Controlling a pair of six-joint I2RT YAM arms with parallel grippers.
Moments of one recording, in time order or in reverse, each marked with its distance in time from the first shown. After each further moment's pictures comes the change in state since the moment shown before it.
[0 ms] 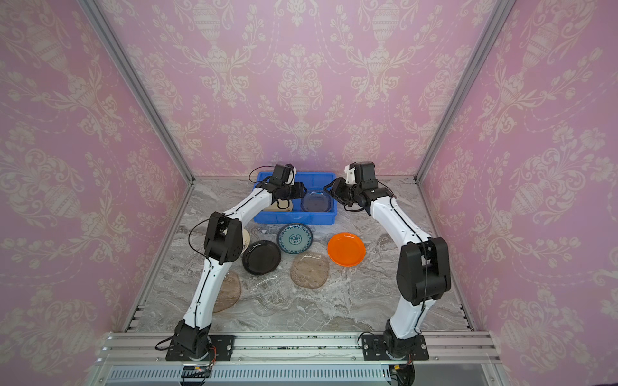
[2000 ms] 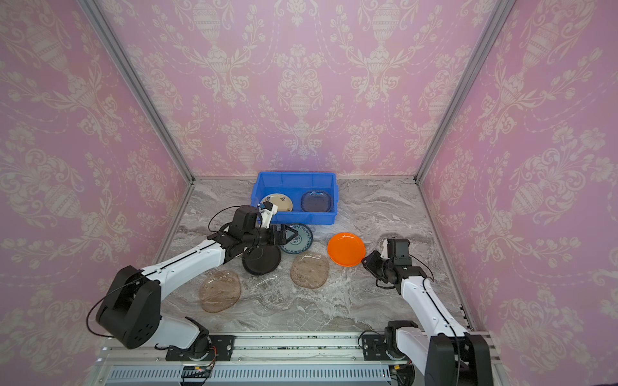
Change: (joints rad) left arm -0.092 -1.051 -1.321 0.365 0.244 -0.141; right arm -0.222 -0.711 -1.021 -0.014 0.157 -0.047
